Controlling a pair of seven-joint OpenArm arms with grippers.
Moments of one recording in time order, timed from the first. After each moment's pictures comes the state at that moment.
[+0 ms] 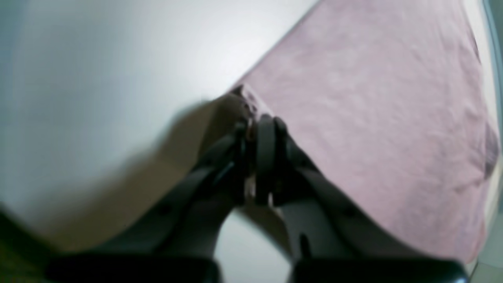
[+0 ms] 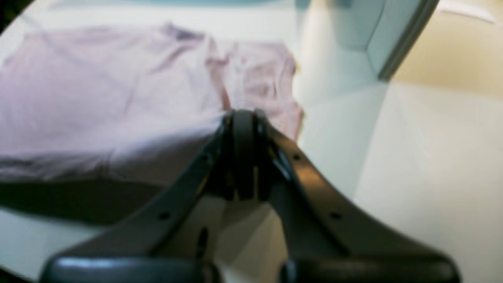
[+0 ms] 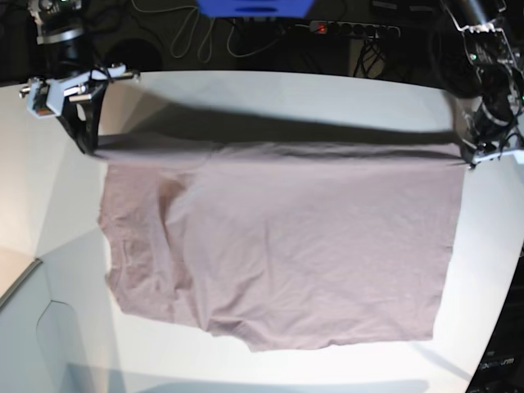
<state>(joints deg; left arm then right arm) 8.8 -12.7 -37.7 75.4 -48.1 0.1 37.5 -41.4 -4.3 24.8 114.0 6.5 25.5 2.9</state>
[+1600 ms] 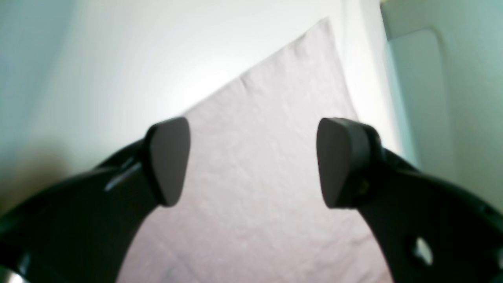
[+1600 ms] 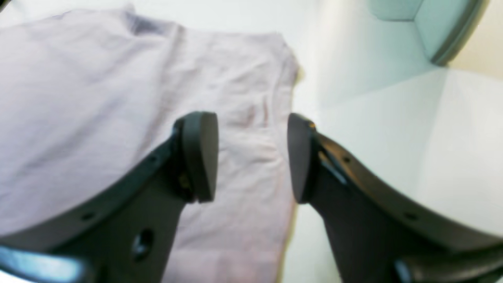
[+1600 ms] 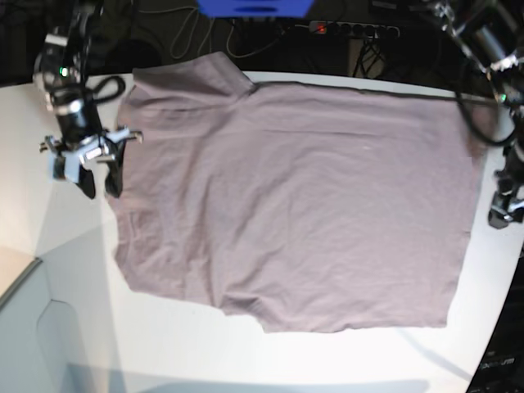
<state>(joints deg) -4.4 -14.6 -42.2 75.2 -46.4 0.5 44.8 -16.4 3.5 21.5 91.5 6.3 25.5 -8.8</state>
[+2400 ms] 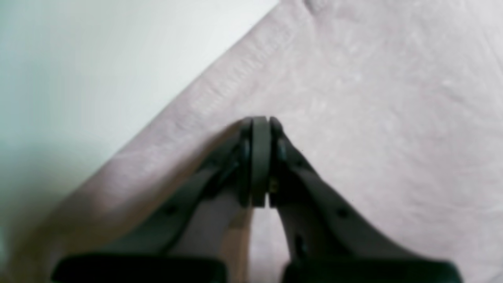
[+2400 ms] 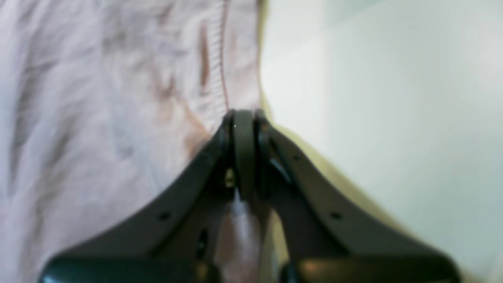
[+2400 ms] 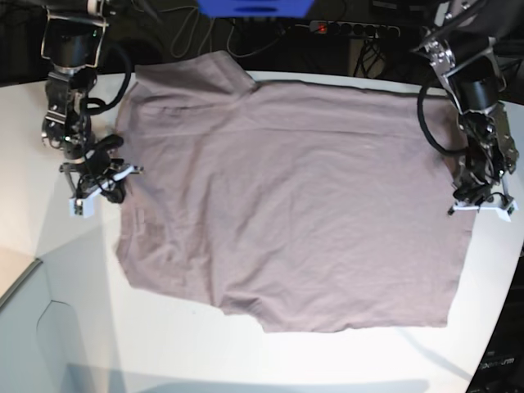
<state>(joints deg) -14.2 -15.0 -31.9 47.3 -20.4 -1.0 26.5 0.9 9.7 17.5 59.4 7.9 25.0 -14.5</state>
